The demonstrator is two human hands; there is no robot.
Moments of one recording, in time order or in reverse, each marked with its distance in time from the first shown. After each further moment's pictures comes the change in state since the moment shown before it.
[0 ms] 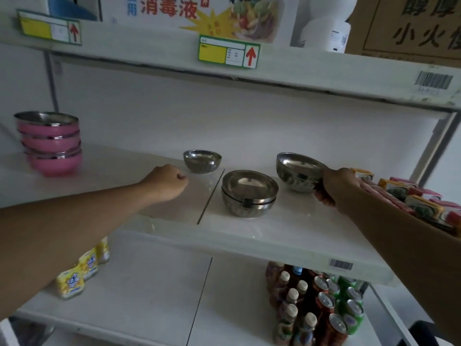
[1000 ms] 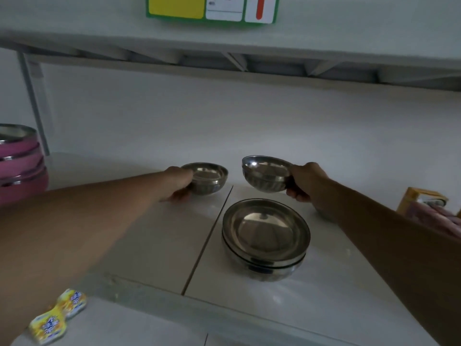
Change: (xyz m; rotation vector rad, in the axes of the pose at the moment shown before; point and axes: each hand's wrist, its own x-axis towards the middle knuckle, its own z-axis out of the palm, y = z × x) left_hand 0.185 -0.002 0.056 -0.441 -0.054 -0.494; right_hand 0.113 -0.057 0.148 -0.075 -0.276 -0.098
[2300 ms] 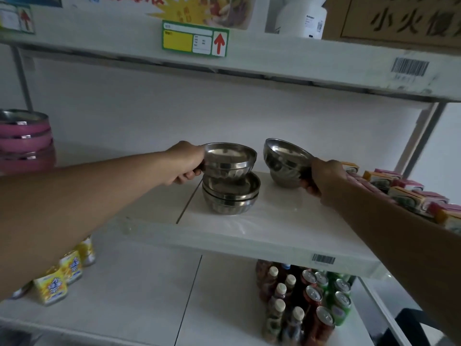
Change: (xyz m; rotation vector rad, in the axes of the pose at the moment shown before) left_hand -0.211 0.028 -0.010 -0.035 -0.201 0.255; right_hand -0.142 0.057 -0.116 0.300 0.279 0.096
